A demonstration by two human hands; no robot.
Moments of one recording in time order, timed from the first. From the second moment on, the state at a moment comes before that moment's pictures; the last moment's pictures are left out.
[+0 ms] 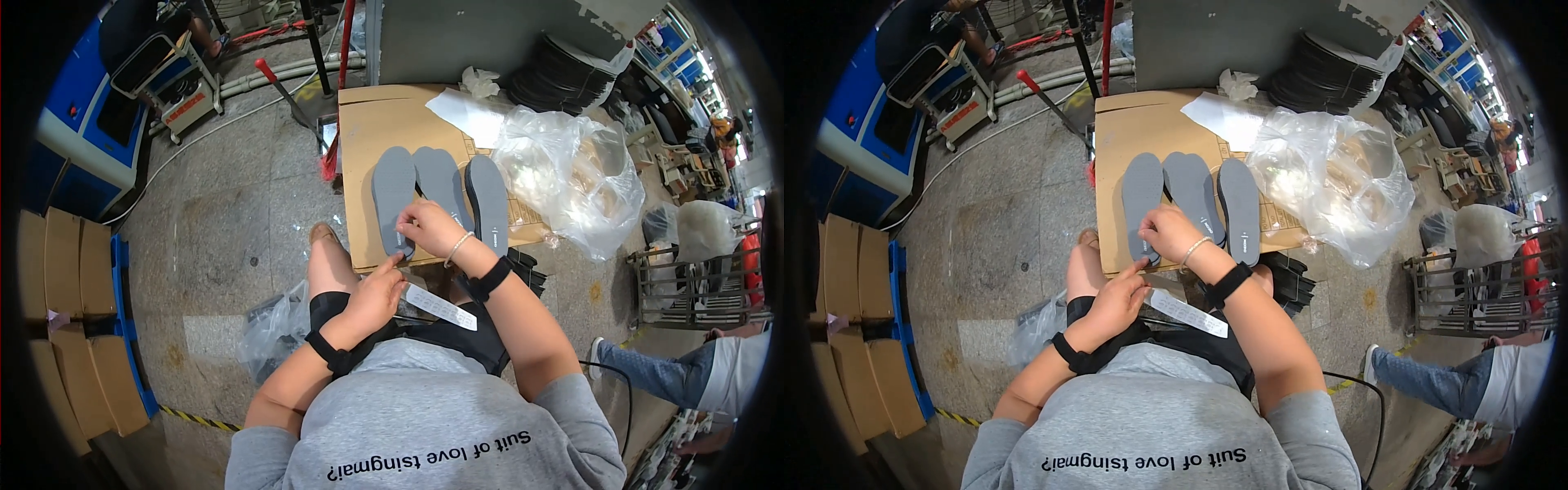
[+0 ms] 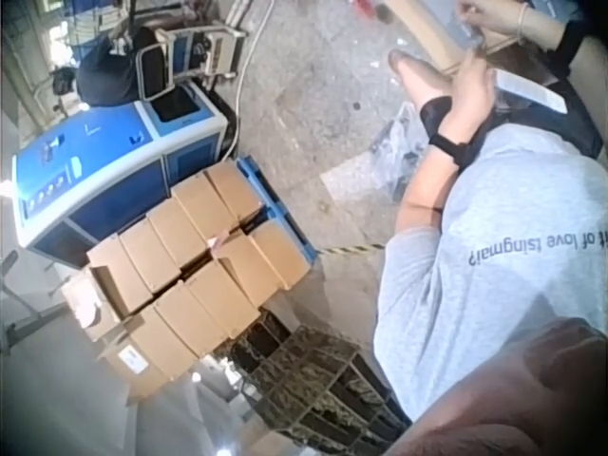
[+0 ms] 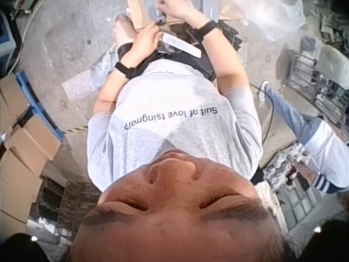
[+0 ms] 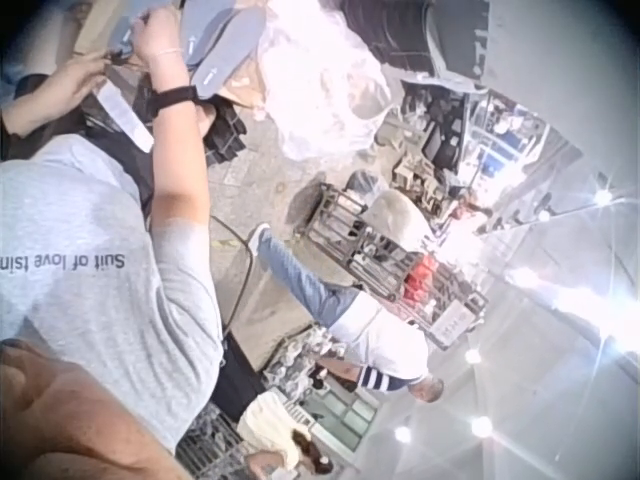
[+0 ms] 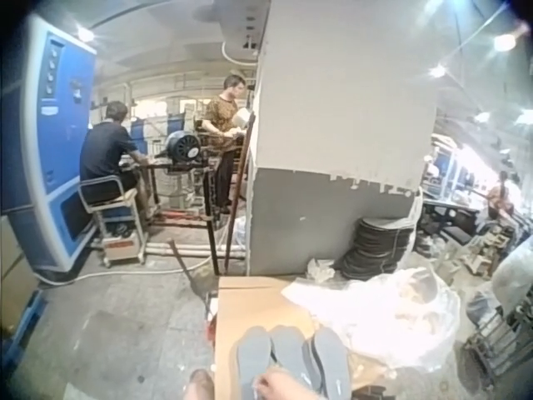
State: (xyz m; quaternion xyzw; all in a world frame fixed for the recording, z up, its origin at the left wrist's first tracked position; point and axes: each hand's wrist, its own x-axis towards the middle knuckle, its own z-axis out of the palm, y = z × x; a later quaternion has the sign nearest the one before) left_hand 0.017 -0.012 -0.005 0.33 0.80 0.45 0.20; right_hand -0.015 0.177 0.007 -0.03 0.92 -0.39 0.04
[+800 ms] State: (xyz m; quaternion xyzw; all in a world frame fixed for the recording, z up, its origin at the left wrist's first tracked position) left_hand 0.015 -0.015 -0.005 0.34 0.82 0.42 0.20; right_hand -0.027 0.160 -0.007 -0.07 0.95 -0.29 0.06
